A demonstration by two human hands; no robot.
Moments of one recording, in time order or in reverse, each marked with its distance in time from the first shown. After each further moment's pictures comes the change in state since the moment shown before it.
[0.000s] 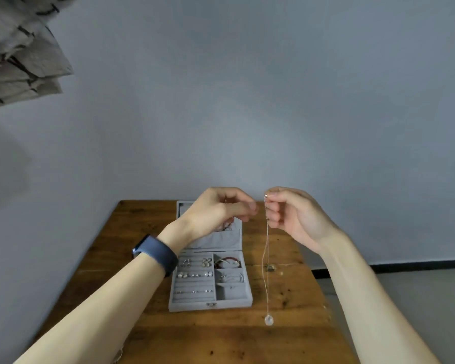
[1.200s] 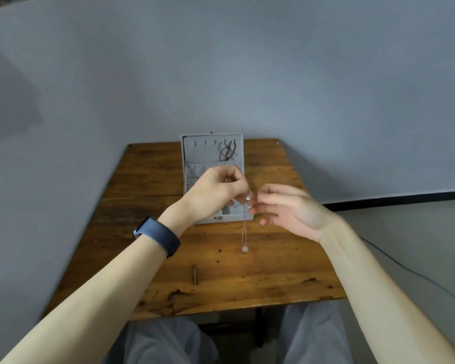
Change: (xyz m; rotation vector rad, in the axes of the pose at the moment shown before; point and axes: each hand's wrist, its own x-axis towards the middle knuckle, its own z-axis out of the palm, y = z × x) left_hand -0.104 -0.024 0.063 0.086 0.007 -0.137; right_hand -0.118 0.088 0.018 0.062 -0.152 0.278
